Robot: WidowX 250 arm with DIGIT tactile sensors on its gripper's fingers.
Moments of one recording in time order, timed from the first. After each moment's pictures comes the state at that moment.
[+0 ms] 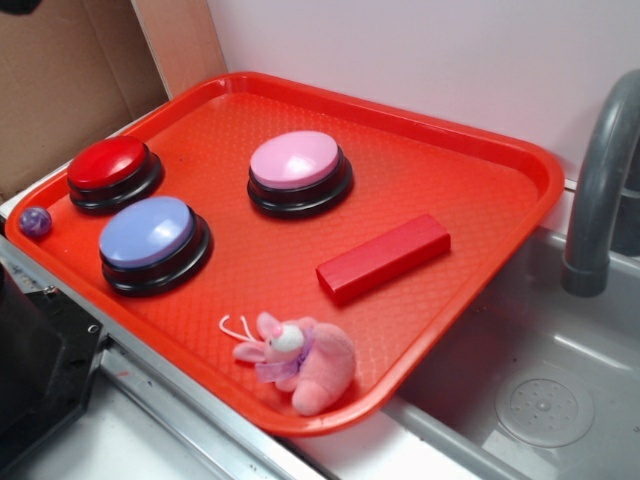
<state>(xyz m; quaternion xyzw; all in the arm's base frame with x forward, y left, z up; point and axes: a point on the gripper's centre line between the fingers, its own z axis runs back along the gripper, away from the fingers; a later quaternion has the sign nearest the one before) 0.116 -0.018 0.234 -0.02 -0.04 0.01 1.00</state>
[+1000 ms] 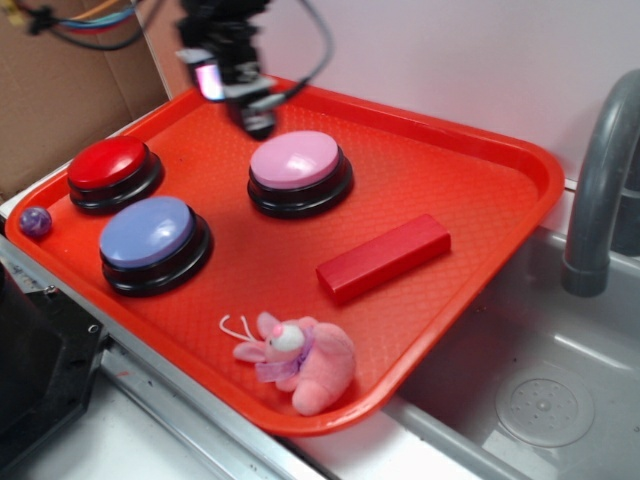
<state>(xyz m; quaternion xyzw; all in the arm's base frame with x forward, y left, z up) 0.255 -0.020 0.100 -0.01 0.00 -0.11 0.99</state>
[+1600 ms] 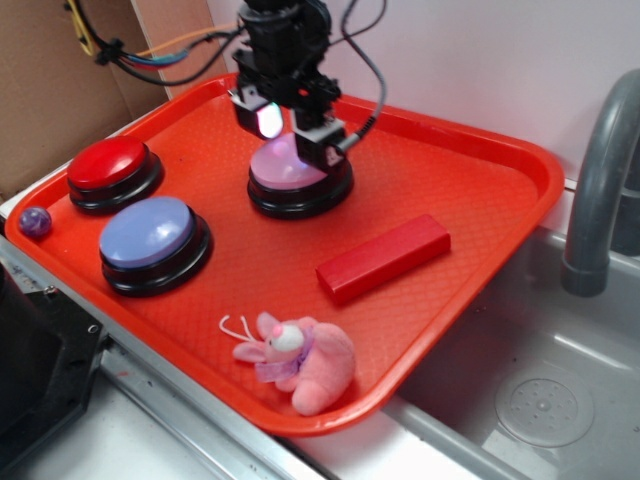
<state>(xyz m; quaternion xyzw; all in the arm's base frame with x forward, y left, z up) 0.282 -0.020 0.051 0.03 -0.01 -0.01 1.00</state>
